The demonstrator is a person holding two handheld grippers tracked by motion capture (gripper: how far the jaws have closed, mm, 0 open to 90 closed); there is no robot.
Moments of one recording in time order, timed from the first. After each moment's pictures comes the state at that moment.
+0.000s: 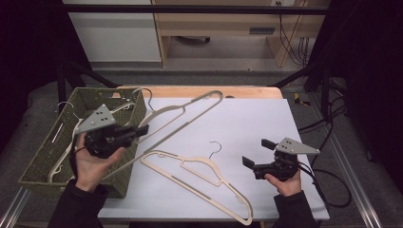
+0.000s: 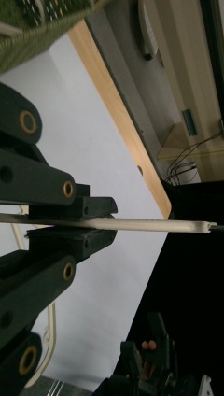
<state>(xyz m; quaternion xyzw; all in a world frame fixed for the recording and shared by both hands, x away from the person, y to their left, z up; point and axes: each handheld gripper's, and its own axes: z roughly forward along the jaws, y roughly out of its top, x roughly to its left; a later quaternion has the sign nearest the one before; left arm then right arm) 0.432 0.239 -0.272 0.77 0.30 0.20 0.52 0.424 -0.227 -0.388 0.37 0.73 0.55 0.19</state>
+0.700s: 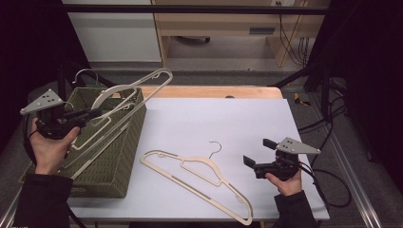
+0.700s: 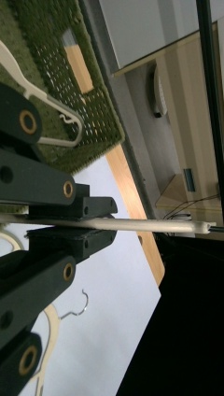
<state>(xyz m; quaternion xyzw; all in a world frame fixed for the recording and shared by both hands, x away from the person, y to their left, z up) 0.469 0.349 -0.275 0.74 0.37 0.24 0.51 0.426 -0.230 -0.389 0.37 0.73 0.54 0.19</state>
